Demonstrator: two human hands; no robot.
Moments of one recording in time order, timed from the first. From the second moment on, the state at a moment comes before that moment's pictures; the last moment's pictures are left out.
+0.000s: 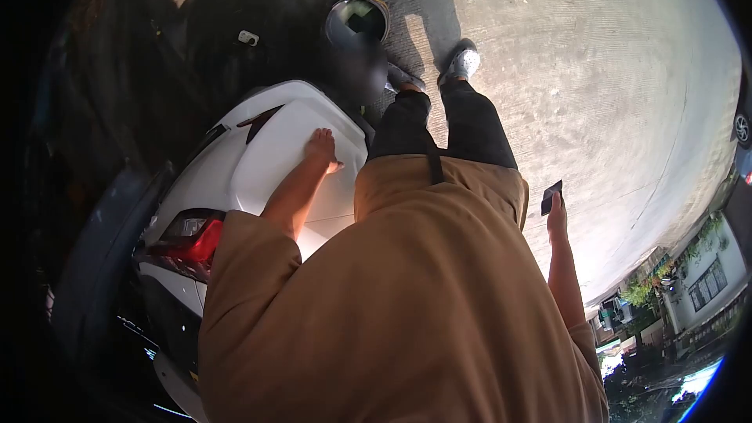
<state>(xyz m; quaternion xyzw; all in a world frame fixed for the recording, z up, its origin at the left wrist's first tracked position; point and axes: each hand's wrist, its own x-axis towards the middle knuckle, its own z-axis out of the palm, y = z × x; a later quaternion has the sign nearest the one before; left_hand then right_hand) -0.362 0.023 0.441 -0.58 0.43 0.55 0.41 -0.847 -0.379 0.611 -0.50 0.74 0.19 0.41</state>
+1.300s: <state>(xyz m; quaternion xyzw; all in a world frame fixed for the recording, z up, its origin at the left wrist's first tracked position) -0.451 0.051 0.660 -0.66 0.35 0.48 0.46 -0.817 -0.613 0.487 -0.62 0.60 0.14 0.49</state>
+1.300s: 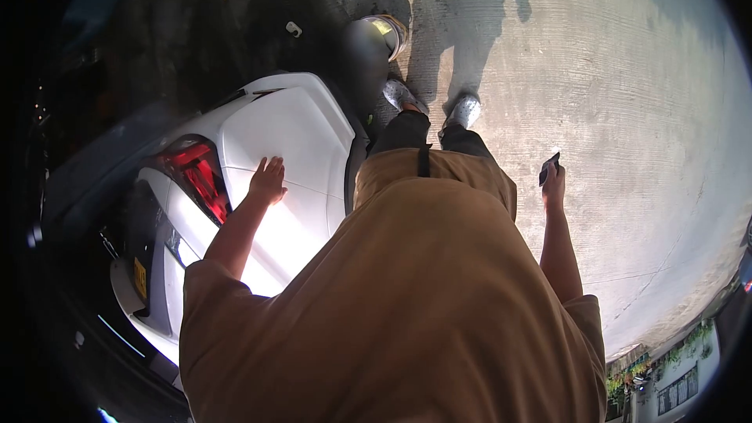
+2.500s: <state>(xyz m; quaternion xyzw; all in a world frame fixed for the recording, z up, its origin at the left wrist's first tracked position) -0.247 0.036 0.398 -0.67 0.37 0.46 0.45 -0.752 -0.460 0.671 -0.32 0.66 -0.27 0.63</state>
